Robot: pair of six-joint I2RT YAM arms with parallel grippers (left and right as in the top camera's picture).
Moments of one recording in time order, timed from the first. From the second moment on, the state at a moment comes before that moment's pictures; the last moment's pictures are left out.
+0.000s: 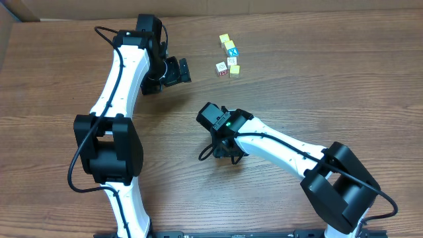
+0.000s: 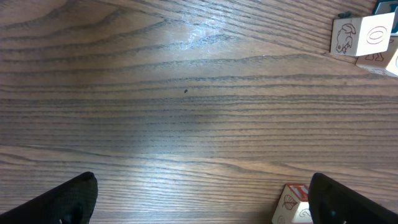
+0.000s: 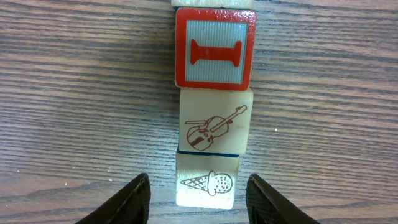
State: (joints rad) left arm -0.09 2.12 1.87 -1.16 0.18 -0.35; right arm 0.84 1.92 1.33 -0.87 0.06 0.78
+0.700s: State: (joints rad) left arm -0.09 2.12 1.87 -1.16 0.18 -0.35; right arm 0.84 1.93 1.33 -0.88 0.10 0.78
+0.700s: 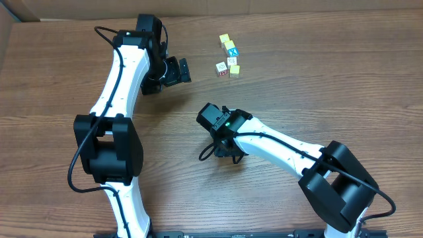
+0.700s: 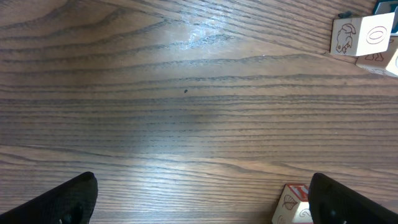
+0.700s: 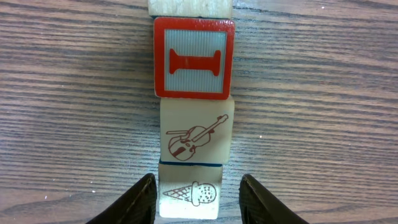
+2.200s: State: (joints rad) left arm -0.09 2.12 1.87 -1.16 0.18 -0.35; right arm 0.70 1.79 1.41 -0.91 0.05 0.70
